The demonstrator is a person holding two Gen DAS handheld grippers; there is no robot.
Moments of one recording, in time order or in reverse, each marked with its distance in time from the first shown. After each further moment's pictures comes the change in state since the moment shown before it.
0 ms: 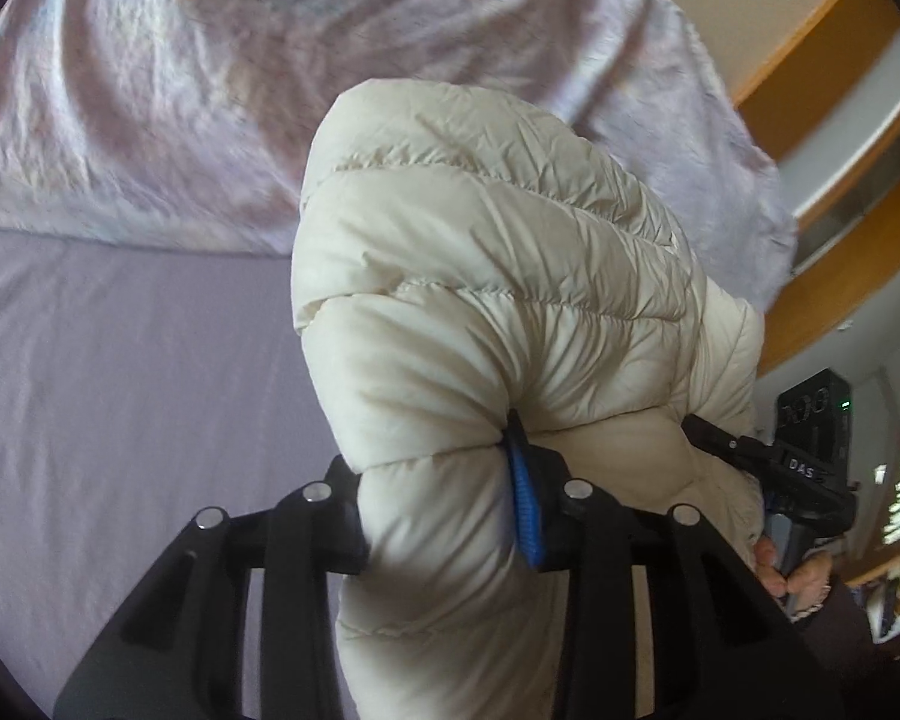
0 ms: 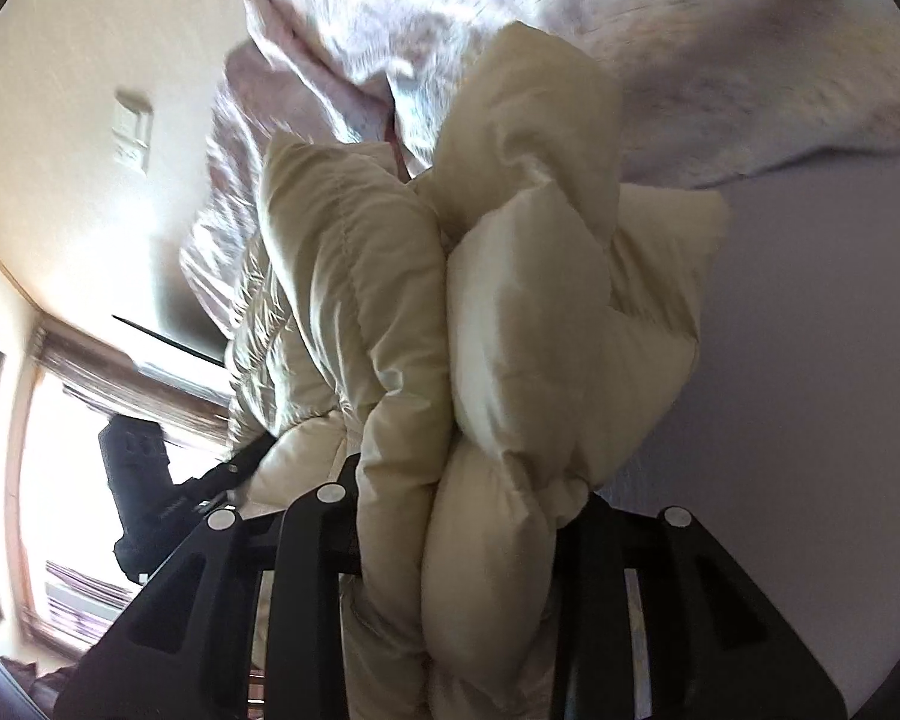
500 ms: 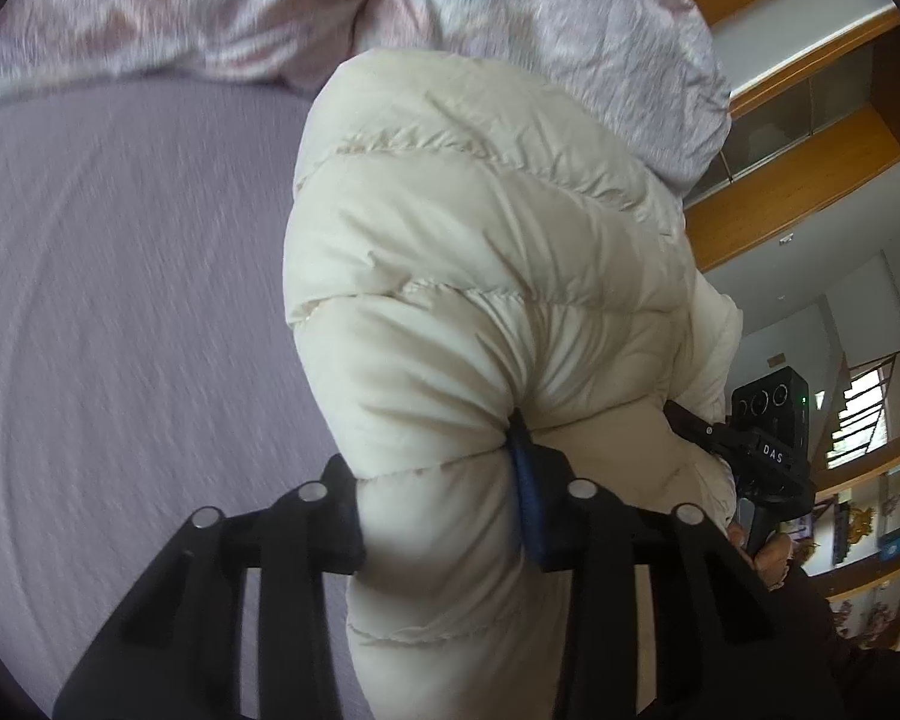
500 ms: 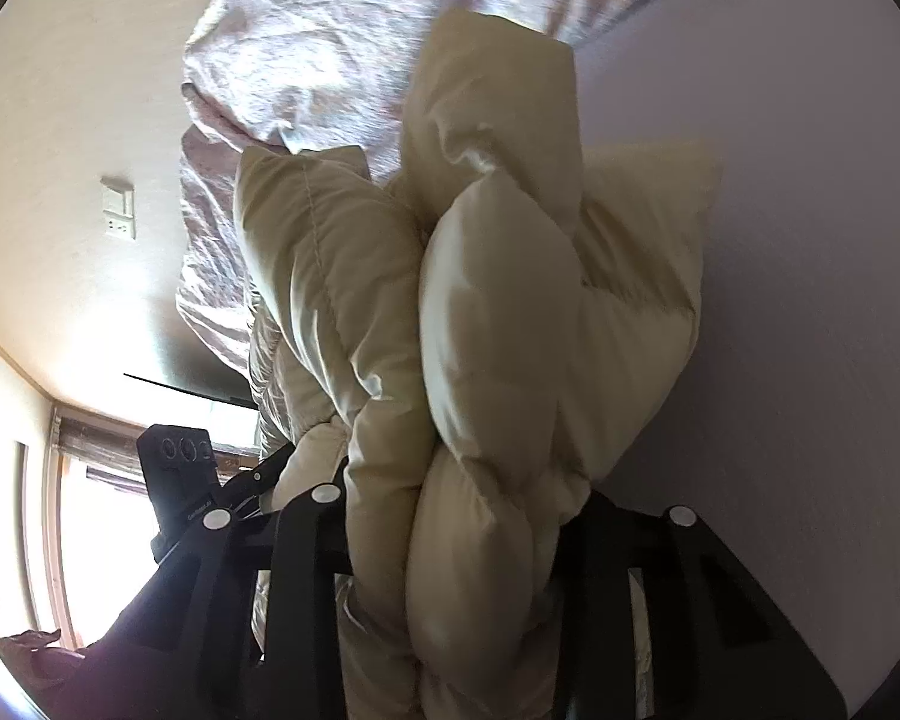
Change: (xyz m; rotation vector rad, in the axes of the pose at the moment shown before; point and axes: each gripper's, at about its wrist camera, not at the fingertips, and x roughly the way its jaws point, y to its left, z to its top) left arm 0.046 -0.073 -0.079 0.052 0.214 -0.204; right arm -0.108 -0.092 -0.090 0.214 -0.073 0.039
